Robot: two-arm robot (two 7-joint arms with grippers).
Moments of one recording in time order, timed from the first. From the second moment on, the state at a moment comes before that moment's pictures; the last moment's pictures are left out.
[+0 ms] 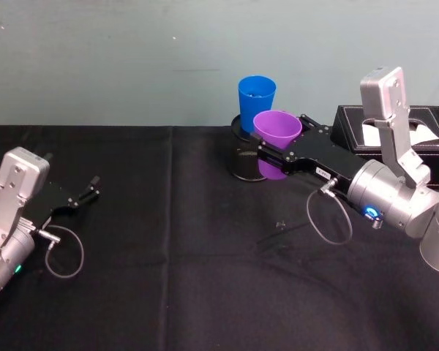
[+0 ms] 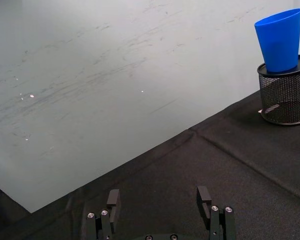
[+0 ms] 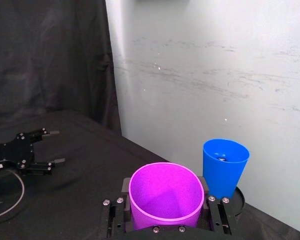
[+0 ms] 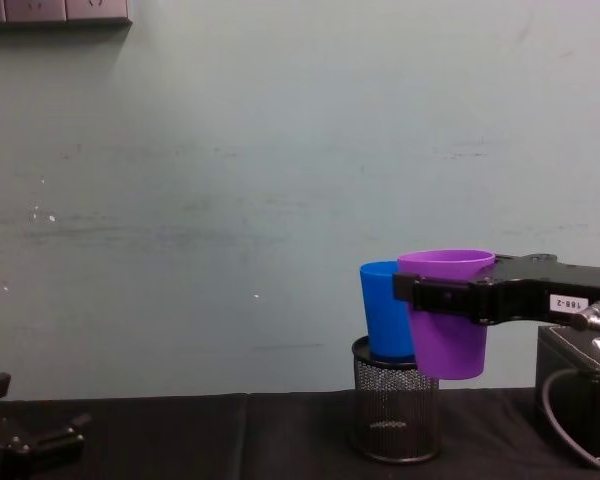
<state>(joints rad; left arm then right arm) -0.20 0.60 0.45 -1.41 -0.25 -0.12 0.03 0.33 0.42 -0.36 -1.54 0.39 0.11 0.43</state>
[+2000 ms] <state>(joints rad) -0.20 0.60 0.45 -1.41 -0.25 -0.12 0.03 0.54 0.30 -0.41 -1.16 0.37 0.00 0.46</state>
